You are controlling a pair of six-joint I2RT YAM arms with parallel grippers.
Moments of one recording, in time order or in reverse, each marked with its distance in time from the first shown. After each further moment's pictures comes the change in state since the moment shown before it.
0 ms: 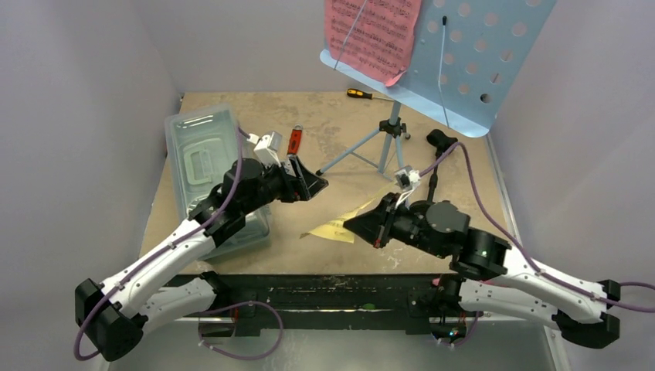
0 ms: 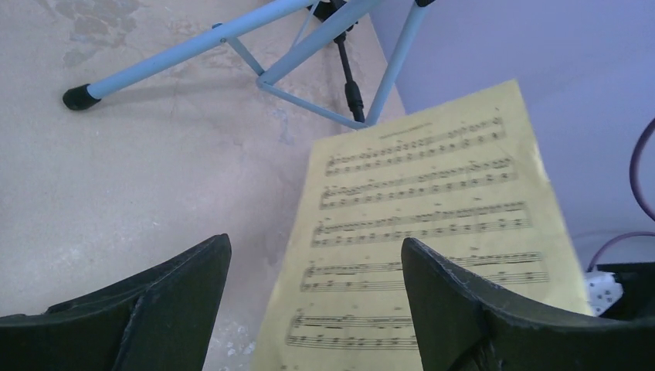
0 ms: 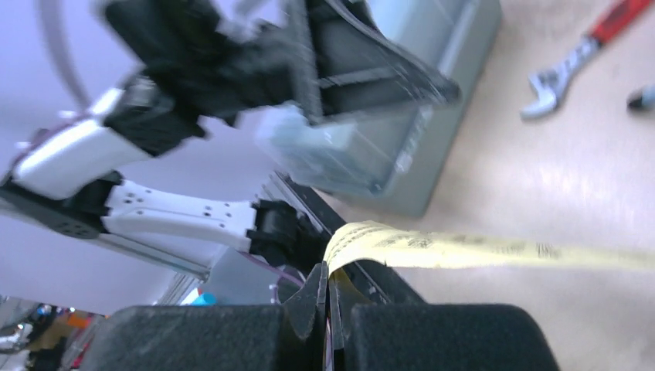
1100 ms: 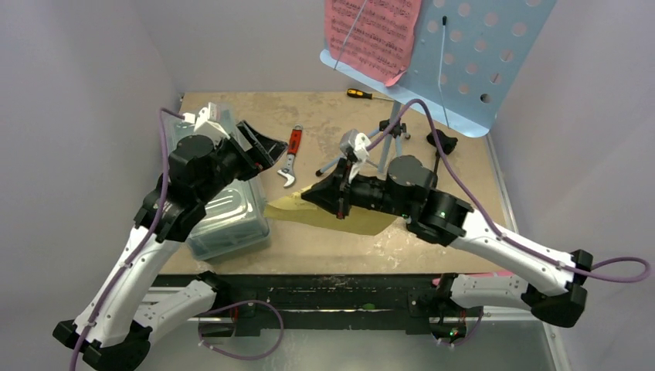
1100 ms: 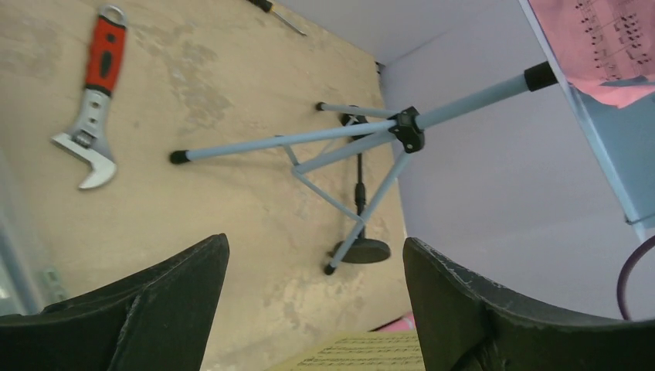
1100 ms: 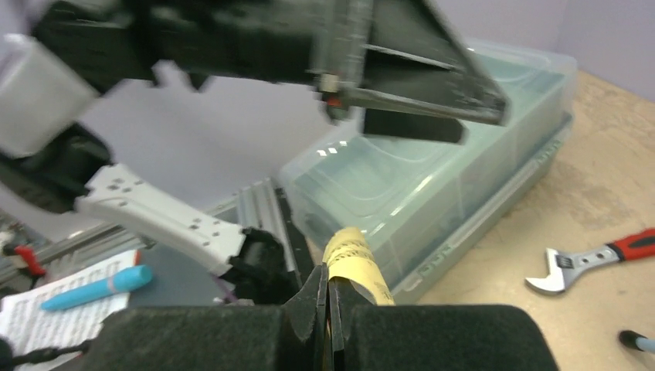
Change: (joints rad) left arm 0.207 -0.071 0.349 -0.377 -0.050 -0.163; right arm -0.040 0.367 0.426 0.084 -0.270 -0.501
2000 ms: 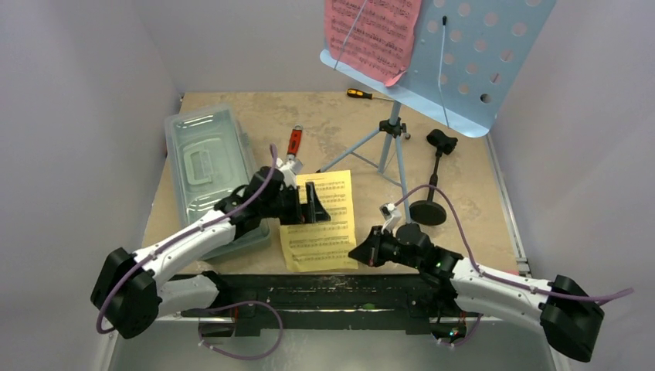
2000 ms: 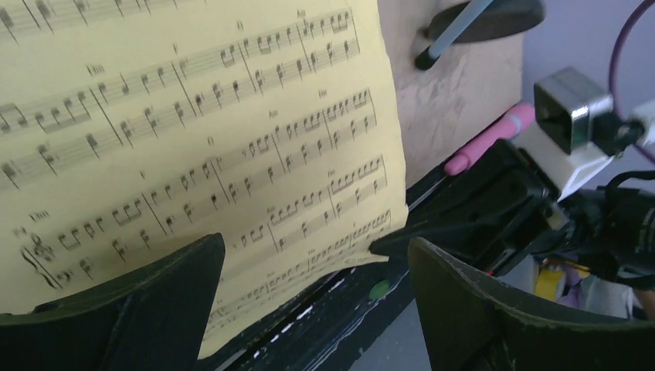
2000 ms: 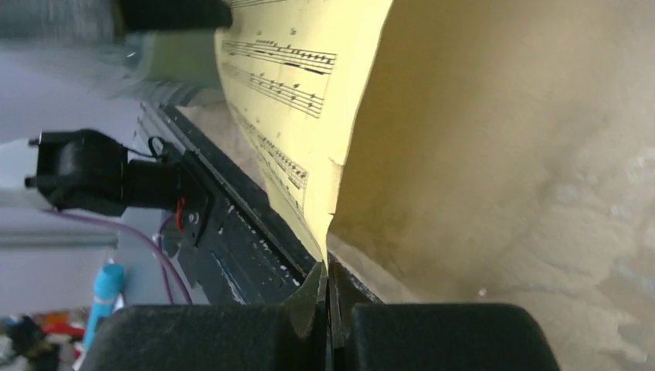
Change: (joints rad) left arm -0.096 0.214 -0.451 0.291 0.336 0.164; right arm -0.171 -0.270 -0.989 0.340 0.021 0.551
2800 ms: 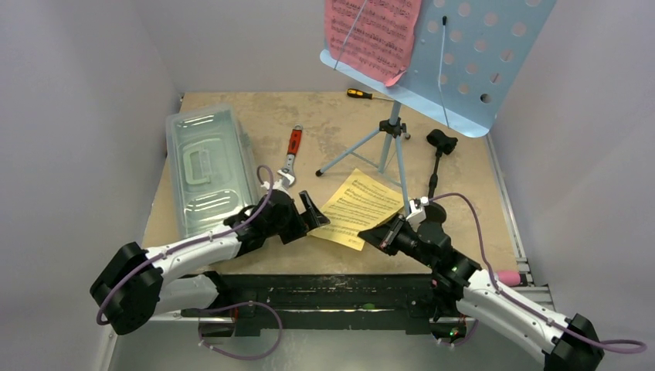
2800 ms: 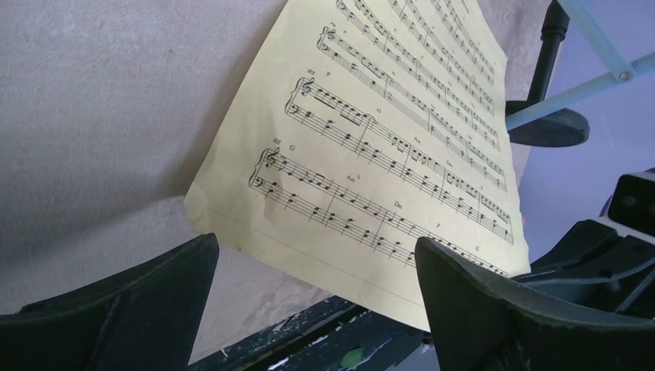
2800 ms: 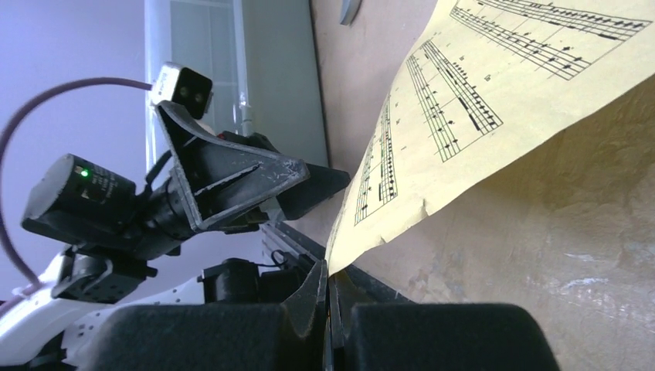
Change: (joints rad) left arm -0.168 0.055 -0.210 0.179 -0.314 -0.365; right arm -0.171 -0.258 -0.066 -0.077 0.055 0.461
